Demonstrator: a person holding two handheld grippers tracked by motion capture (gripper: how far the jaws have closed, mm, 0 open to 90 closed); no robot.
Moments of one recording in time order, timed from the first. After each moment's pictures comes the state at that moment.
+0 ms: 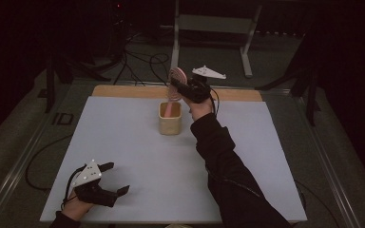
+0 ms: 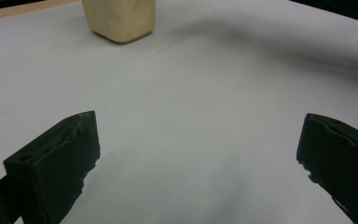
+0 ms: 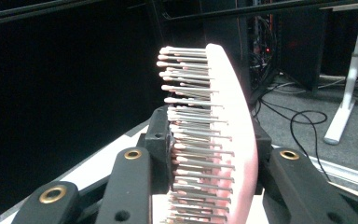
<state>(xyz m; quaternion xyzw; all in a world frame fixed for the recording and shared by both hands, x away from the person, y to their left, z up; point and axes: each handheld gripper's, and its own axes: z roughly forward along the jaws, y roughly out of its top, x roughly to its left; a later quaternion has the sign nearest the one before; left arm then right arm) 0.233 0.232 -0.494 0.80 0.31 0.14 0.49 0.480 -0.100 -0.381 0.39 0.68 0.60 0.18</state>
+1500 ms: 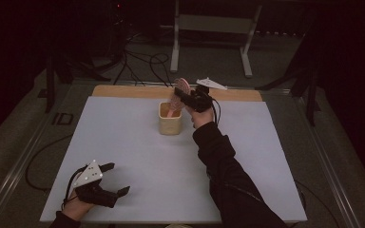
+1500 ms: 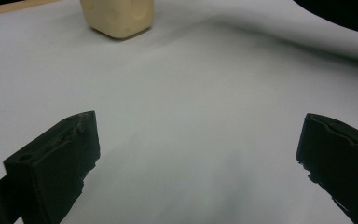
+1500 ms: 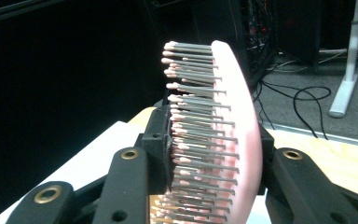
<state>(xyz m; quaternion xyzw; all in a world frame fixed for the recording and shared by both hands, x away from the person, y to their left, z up) 0.233 0.231 -0.496 0.80 0.31 0.14 0.49 0.481 -0.113 -0.424 0.43 0.66 0.60 0.15</state>
